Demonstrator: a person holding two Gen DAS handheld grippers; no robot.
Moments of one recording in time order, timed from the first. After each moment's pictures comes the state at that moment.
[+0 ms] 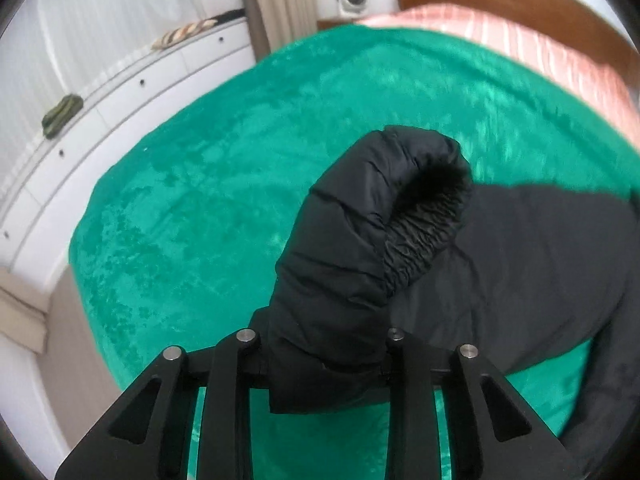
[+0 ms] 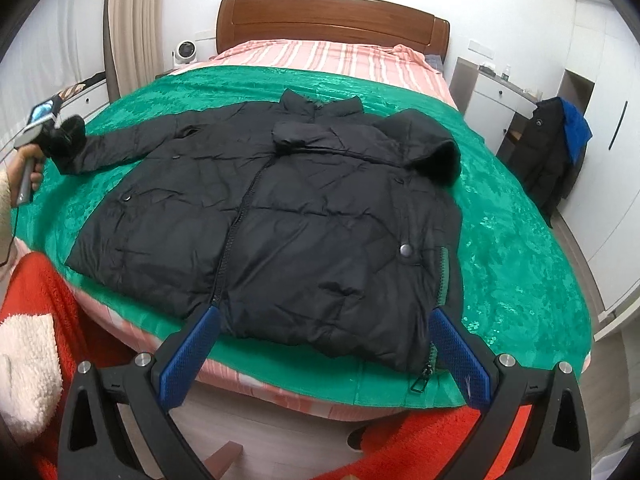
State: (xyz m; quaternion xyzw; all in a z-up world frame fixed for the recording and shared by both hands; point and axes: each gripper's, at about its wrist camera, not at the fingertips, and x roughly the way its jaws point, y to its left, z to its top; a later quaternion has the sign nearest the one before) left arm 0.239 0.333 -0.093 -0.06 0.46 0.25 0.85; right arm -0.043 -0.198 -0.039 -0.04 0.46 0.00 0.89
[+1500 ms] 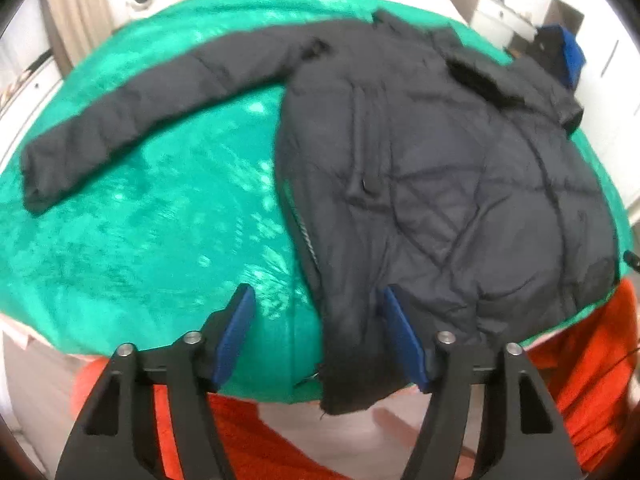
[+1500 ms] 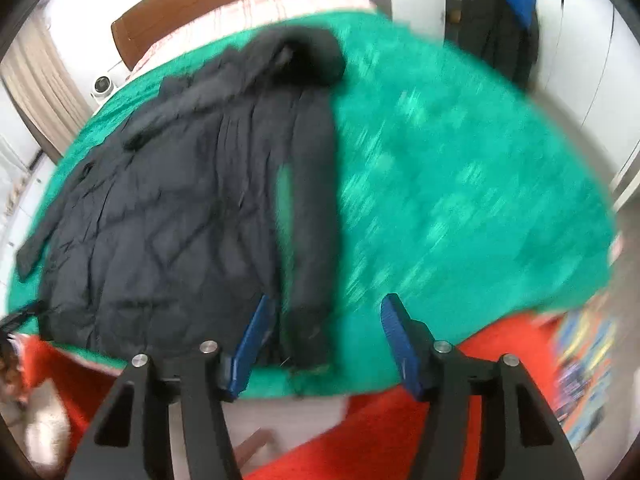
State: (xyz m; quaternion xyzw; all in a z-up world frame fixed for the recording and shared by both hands) left arm 0.084 0.134 -0.097 0.00 0.51 -0.09 0.86; right arm -0.013 -0.368 -0.090 0.11 0.53 -0.08 0.83
